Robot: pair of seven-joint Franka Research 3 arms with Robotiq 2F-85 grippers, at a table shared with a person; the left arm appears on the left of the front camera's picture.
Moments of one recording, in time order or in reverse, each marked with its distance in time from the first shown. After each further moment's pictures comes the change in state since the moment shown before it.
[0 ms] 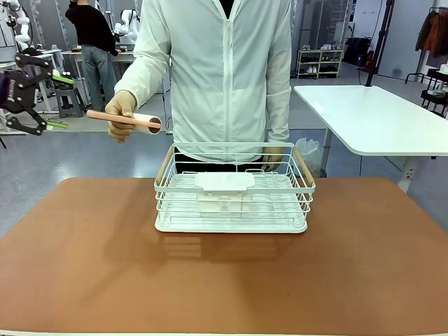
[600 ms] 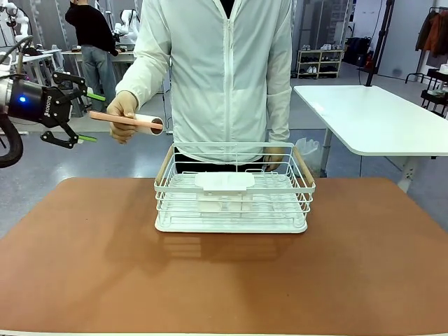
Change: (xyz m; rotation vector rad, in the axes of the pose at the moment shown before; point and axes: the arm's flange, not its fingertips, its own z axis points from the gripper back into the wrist) left arm -0.011 0.011 -0.052 0.023 -0.056 -0.063; right arm 0.000 0.000 0.000 0.000 -0.001 0.000
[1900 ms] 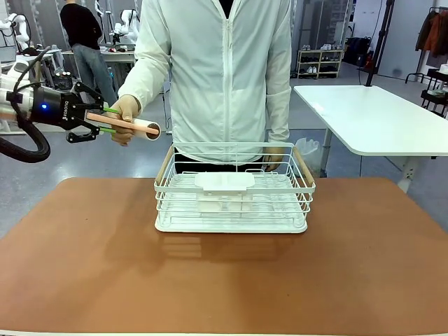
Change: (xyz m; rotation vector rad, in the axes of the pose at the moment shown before) left arm 0.027 0.001 -0.032 -0.046 -0.042 -0.035; right arm 0.000 0.000 0.000 0.000 0.000 0.000
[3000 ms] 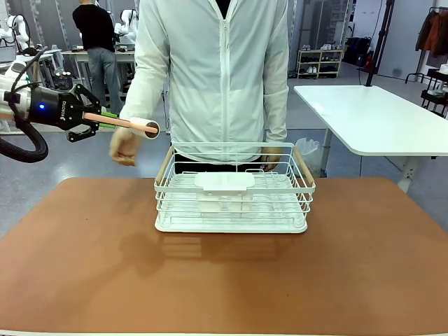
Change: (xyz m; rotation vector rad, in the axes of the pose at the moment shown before) left arm 0.003 0.001 0.004 -0.001 -0.007 0.005; right arm 0.000 0.000 0.000 0.000 0.000 0.000
